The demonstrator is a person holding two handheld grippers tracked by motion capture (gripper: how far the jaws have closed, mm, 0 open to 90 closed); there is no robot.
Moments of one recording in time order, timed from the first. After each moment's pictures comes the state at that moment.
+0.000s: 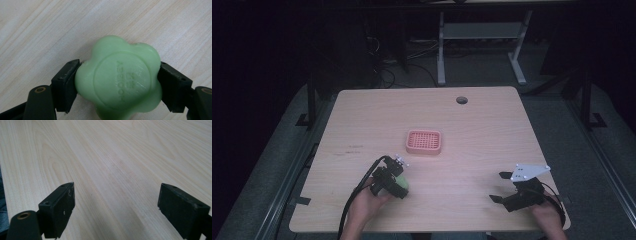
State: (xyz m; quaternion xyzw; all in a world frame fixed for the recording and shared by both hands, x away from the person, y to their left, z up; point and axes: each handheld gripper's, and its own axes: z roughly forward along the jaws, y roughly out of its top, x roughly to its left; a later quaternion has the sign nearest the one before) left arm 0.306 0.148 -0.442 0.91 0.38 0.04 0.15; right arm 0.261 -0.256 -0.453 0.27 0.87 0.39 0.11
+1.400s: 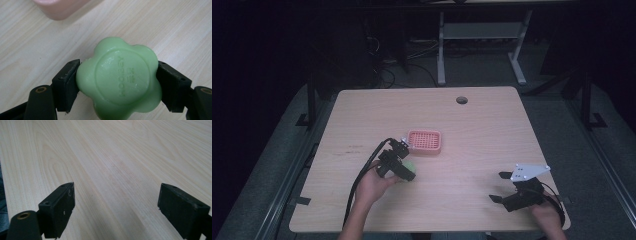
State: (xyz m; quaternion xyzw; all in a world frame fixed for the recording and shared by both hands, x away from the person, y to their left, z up) left arm 0.346 0.132 -0.412 0.91 0.37 0.03 0.18; right arm 0.261 -0.255 -0.453 0.27 0.87 0.40 0.11
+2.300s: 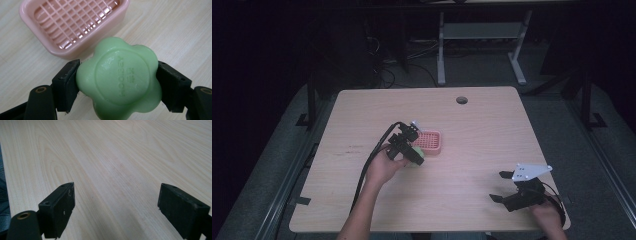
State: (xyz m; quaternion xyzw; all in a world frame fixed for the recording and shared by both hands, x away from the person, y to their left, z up) left arm 0.386 0.105 -0.392 0.91 0.36 0.03 0.18; right arm 0.260 -0.257 -0.451 0.27 0.86 0.41 0.11
